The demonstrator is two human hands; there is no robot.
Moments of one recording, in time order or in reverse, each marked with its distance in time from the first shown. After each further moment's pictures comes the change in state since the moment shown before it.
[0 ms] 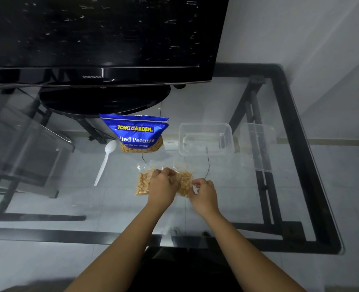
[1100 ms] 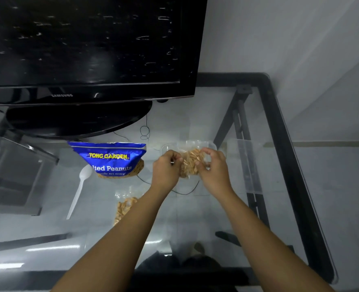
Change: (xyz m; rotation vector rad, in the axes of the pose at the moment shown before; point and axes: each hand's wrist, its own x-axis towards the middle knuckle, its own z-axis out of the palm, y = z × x) left_hand 0.084 0.094 0.004 -0.293 -0.019 0.038; right_hand 0.088 -0.047 -0.099 0.170 0.116 -0.176
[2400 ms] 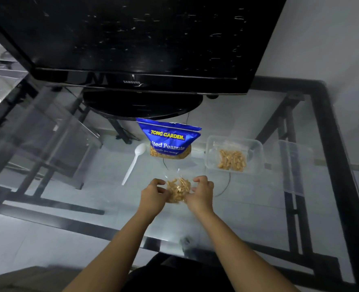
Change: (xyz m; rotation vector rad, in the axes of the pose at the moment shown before) left_hand -0.092 -0.129 -0.097 -0.031 0.069 -0.368; right_hand -0.096 -0.008 0.138 -0.037 -0.200 0.190
